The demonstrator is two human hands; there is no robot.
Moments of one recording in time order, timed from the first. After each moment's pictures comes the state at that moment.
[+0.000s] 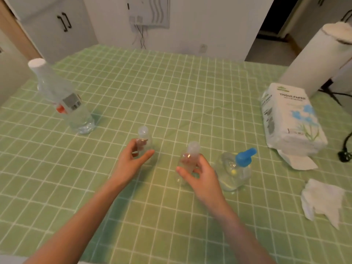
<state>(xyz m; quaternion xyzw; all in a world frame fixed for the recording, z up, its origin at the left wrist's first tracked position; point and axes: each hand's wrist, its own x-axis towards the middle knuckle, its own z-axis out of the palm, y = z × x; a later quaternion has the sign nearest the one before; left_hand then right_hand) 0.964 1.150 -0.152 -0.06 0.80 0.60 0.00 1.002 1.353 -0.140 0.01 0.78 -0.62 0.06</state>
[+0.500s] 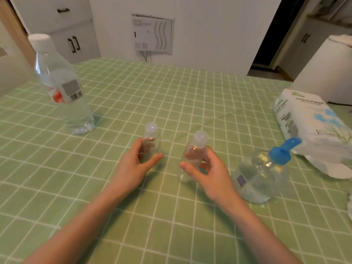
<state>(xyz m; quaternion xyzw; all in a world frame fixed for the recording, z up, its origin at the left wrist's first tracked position) 0.958 1.136 -0.194 0.03 0.82 0.58 -0.04 0.977 1.333 -0.168 -0.10 0.78 -0.61 -0.01</state>
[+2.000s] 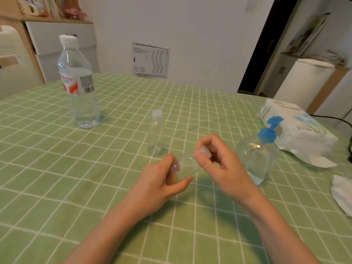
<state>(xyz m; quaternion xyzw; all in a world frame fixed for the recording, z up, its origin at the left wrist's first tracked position) 1.030 1.170 -0.197 0.23 0.84 0.47 -0.12 1.030 1.339 -0.142 -0.23 0.82 -0.51 -0.10</state>
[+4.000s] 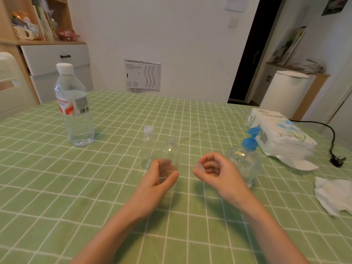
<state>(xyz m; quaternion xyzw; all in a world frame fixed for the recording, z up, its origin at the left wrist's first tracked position) 1.027 1.180 -0.185 0.14 0.75 0.64 0.00 1.025 1.364 -0.150 -0.06 0.83 -0.56 -0.05</state>
